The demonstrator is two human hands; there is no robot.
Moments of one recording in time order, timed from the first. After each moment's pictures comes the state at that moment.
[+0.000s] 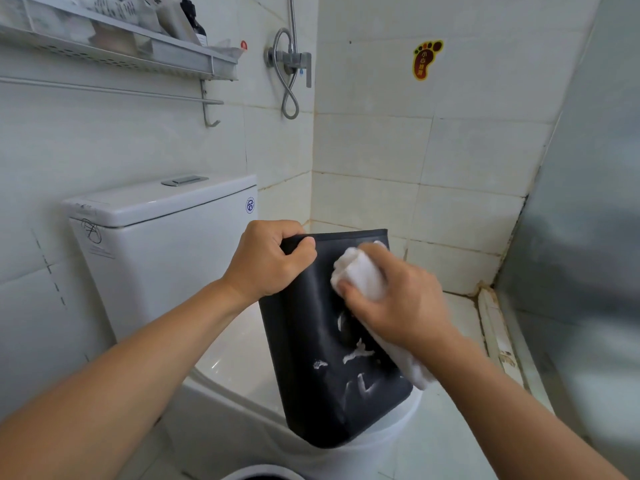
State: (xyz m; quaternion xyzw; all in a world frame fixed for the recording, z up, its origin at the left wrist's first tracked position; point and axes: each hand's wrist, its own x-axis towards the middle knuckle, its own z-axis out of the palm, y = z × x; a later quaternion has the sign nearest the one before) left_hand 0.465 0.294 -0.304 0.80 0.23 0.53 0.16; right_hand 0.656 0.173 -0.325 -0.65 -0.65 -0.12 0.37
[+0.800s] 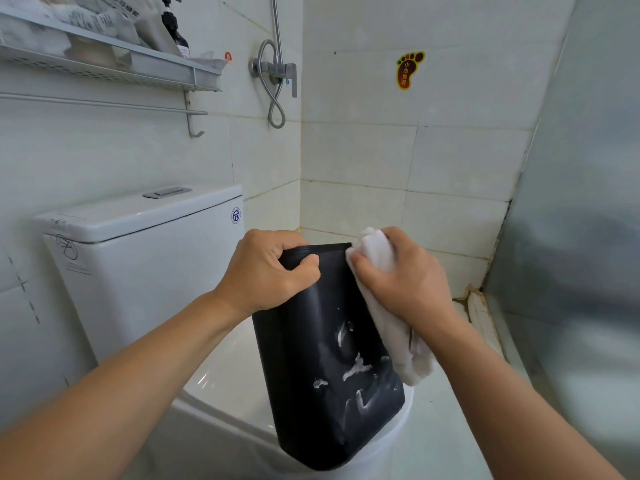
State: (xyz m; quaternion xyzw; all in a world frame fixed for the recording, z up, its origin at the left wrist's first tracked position) left_hand 0.479 0.282 -0.297 0.82 0.21 0.51 0.17; right_hand 0.680 0.186 -0.295 -0.73 -0.54 -0.05 0.41
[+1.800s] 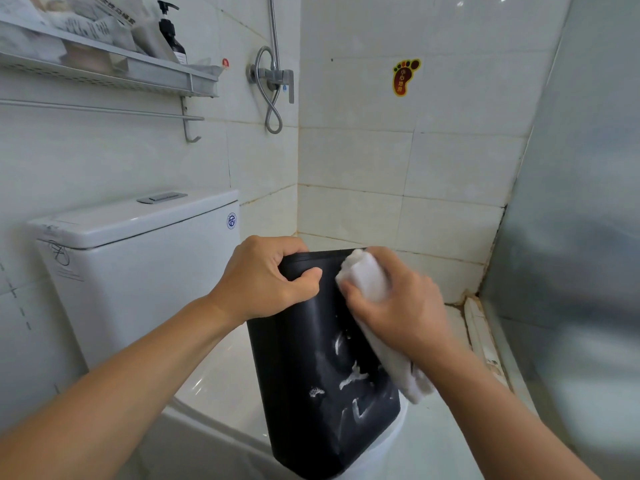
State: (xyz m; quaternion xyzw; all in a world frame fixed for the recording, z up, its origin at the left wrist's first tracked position) left_hand 0.480 0.277 -0.293 0.83 0.23 0.47 0.18; right_hand 0.679 0.168 -0.310 -0.70 -0.58 -0.07 0.41
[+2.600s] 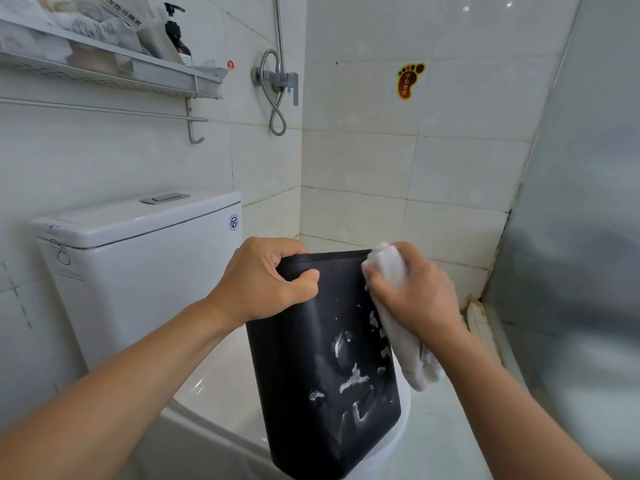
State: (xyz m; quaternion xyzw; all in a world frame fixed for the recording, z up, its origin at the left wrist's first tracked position) left_hand 0.480 0.281 -0.292 0.82 0.23 0.48 0.19; right_hand 0.712 0.194 -0.312 -0.73 -0.54 -0.05 0.42
